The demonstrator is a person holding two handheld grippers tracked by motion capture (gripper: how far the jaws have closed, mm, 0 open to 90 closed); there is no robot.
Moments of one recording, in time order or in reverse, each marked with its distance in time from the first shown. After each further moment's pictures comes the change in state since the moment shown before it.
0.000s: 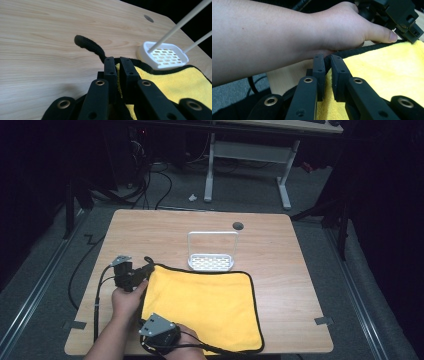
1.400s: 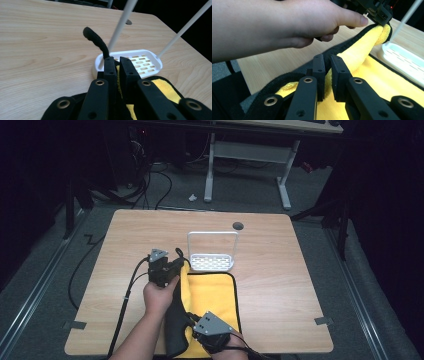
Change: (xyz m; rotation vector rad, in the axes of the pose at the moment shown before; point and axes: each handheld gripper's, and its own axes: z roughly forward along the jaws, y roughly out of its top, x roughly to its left) left arm -0.116 0.009 0.055 0.003 0.001 0.138; right arm -0.056 -0.060 -0.096 -0.023 -0.180 0.088
